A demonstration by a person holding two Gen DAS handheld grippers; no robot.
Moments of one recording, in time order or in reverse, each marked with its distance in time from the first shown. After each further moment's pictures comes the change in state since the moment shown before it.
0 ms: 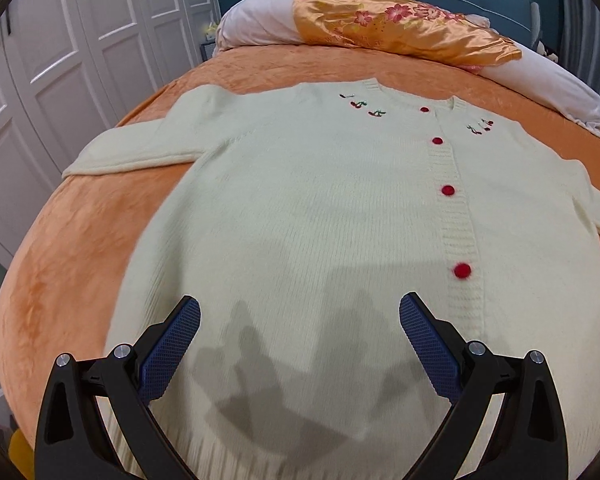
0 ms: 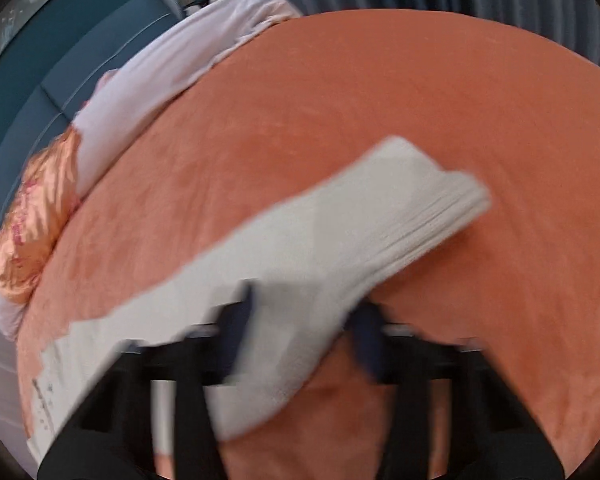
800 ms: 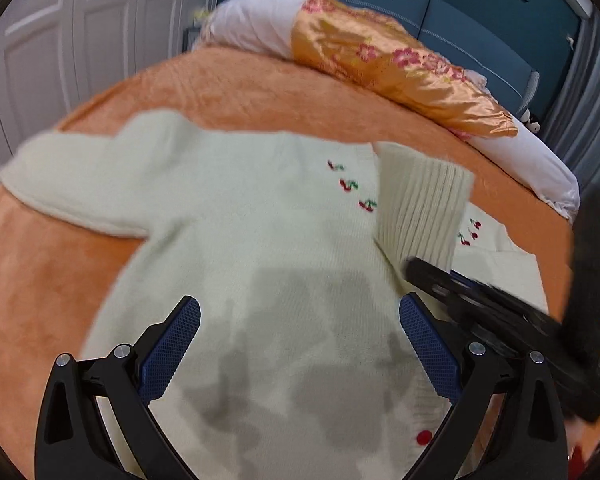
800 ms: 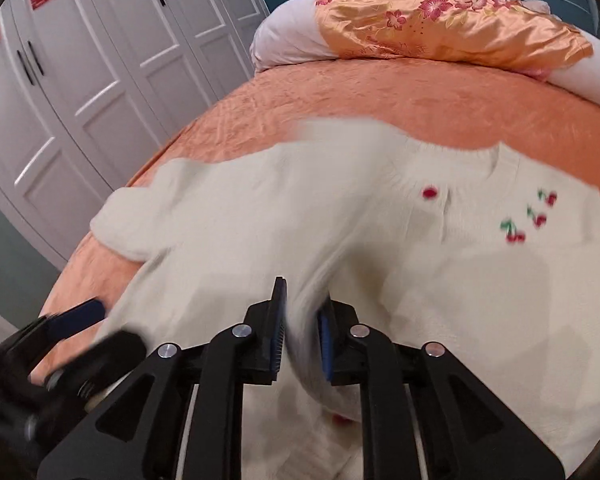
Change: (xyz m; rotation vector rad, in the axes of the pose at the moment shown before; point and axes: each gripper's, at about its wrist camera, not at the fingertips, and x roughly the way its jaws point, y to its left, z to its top) left arm 0.058 0.031 0.101 -0.198 0.000 -0.280; right arm -0.053 0.398 -0.327 -0.873 0.302 0.732
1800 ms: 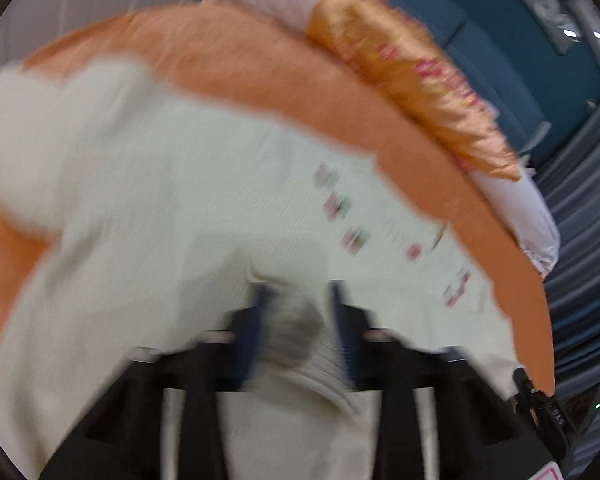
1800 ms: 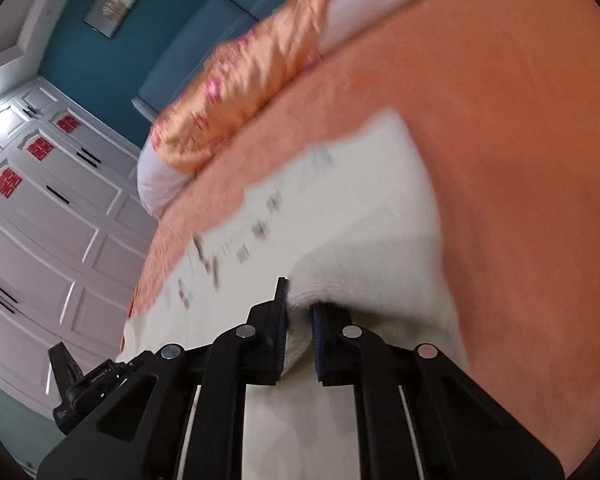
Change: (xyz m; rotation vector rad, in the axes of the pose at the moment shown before) left arm 0.045 0.003 0.059 -0.166 0.014 -0.162; right arm -0.117 -0.165 -0.027 0.557 -0.347 -0.116
